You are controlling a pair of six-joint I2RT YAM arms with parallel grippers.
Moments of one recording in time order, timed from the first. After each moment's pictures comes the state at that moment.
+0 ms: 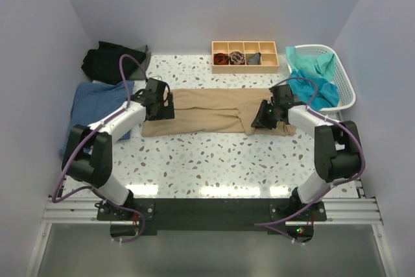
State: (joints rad) left arm -0.33 1.60 1.05 -0.46 -0.28 -0.38; right arm 0.18 1.64 0.94 -0.33 -0.24 0.52
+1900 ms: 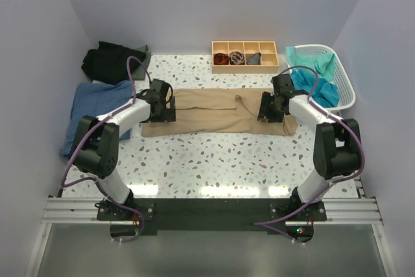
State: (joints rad) left arm -0.33 1.70 1.08 -0.47 -0.27 -0.36; right arm 0.18 1.67 1.13 -0.54 -0.04 0.40
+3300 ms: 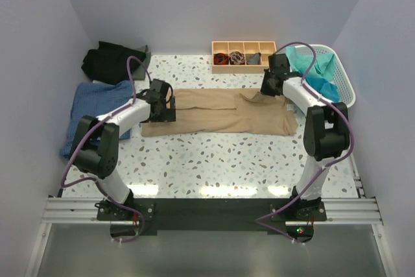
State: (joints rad) left arm -0.33 1.70 1.08 -0.47 -0.27 -0.36; right arm 0.17 1.88 1.43 -0.44 0.10 0.38
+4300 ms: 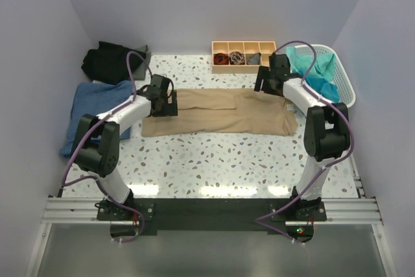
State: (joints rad) left arm -0.33 1.72 1.12 -0.46 -0.26 -0.36; right arm 0.17 1.90 1.43 -0.37 0.16 0.34
